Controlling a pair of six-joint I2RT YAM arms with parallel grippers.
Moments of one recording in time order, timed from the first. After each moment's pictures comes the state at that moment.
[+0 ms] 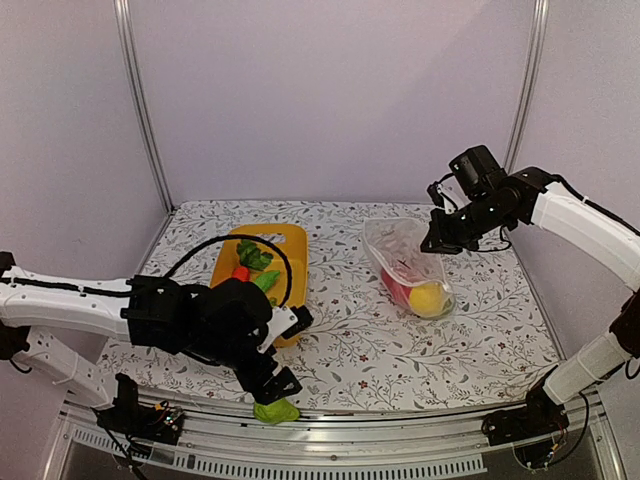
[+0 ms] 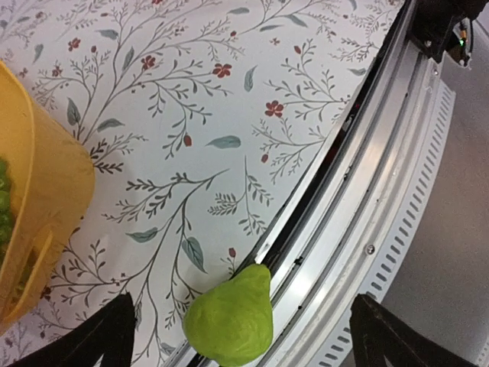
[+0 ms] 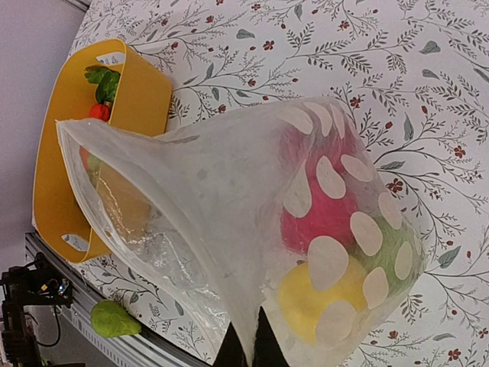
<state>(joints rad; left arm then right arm) -1.30 1.28 0.96 -0.61 -0.02 -0.35 0.56 1.46 1.39 -0.89 -0.18 0.46</state>
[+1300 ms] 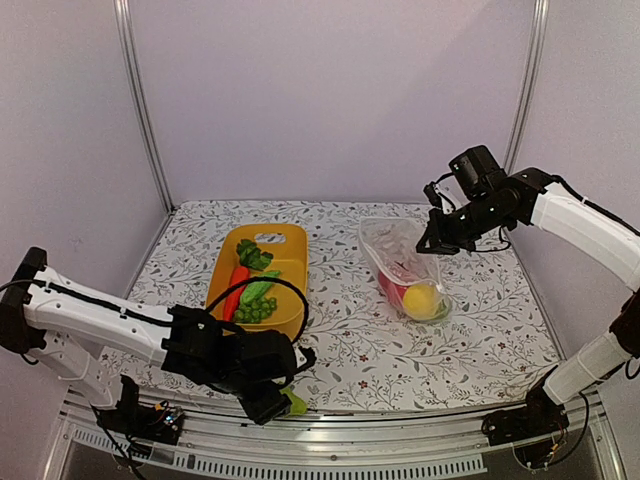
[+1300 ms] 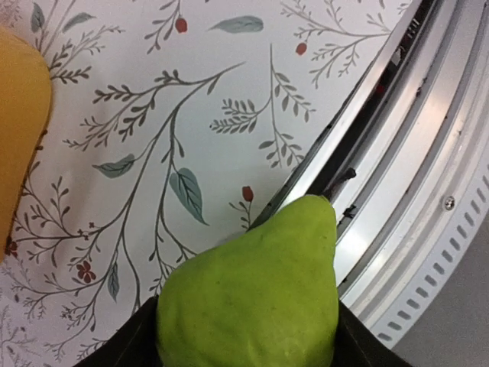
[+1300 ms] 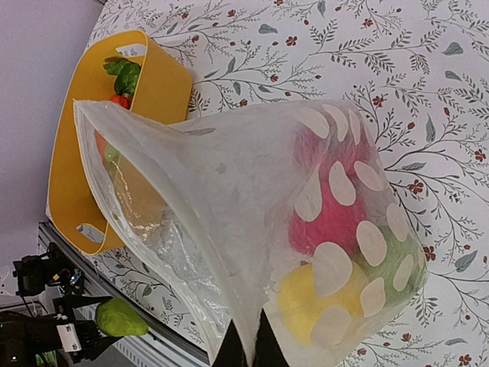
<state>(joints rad) -1.42 1.46 0.87 -0.68 -0.13 -0.45 0.56 1.46 1.39 -0.87 -0.24 0.45</state>
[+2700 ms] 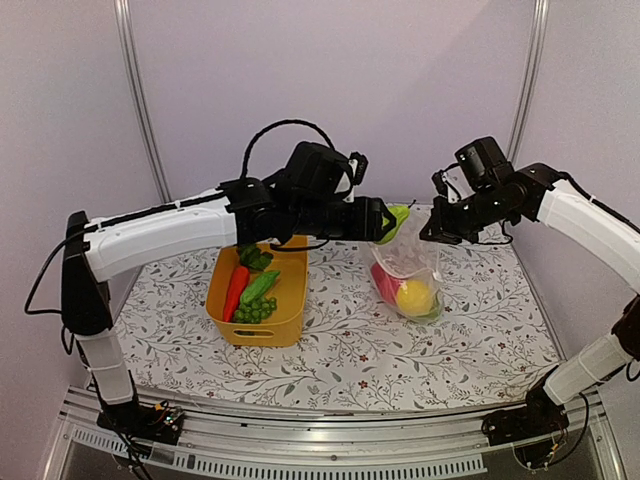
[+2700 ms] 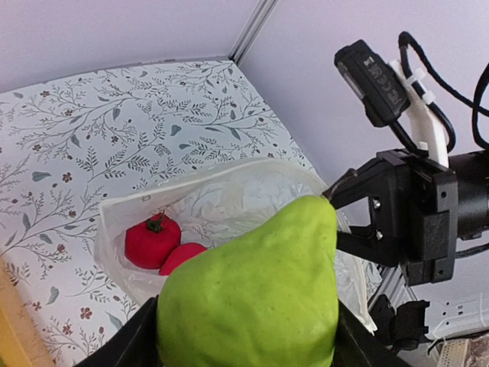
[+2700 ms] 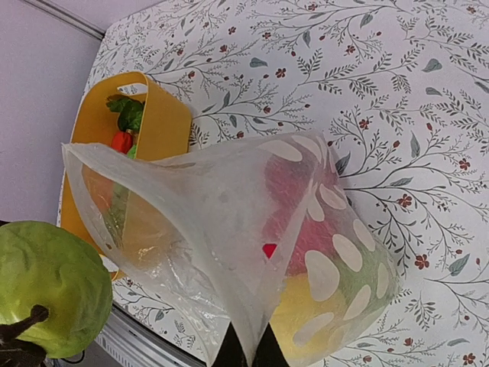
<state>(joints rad) -1.03 1.85 1.73 -0.36 -0.10 -0.59 0.55 1.44 1.42 -0.85 -0.19 0.52</state>
